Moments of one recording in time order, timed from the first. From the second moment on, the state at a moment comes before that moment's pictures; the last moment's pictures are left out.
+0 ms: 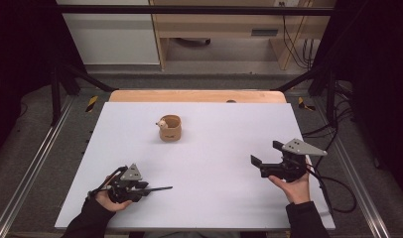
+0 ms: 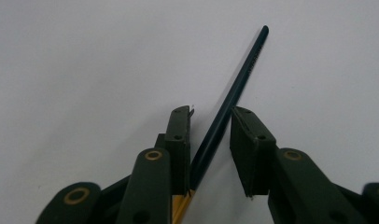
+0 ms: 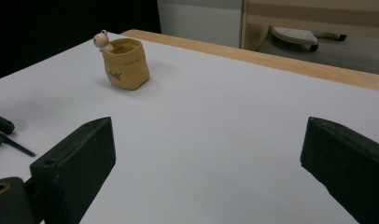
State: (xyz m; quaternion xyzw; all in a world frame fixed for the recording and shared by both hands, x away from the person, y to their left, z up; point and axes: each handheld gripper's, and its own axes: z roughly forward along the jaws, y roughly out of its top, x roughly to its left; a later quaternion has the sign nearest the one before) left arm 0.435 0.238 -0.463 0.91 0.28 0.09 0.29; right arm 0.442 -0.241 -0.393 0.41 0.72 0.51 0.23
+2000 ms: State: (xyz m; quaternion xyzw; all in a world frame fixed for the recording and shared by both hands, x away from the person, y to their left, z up) left arm 0.450 0.217 -0.449 0.94 0.27 0.06 0.19; right arm 0.443 -0.240 -0.393 0.41 0.73 0.51 0.22
